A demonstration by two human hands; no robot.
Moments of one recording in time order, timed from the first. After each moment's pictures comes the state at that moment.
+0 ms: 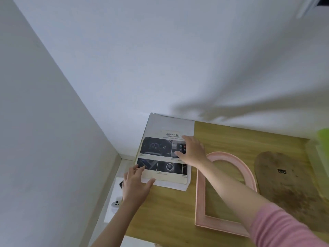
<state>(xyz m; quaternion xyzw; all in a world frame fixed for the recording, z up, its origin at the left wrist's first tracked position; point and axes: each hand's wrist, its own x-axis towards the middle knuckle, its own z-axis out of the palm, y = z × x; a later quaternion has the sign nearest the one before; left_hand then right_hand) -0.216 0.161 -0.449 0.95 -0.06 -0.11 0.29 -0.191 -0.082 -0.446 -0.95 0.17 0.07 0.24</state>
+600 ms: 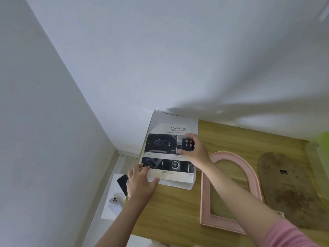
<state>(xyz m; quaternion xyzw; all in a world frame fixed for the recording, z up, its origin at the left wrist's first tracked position) -0.208 0.162 -0.462 0.96 -0.07 -0.12 0.26 -0.203 -0.063 -0.428 -0.82 0.24 -0.01 0.52</state>
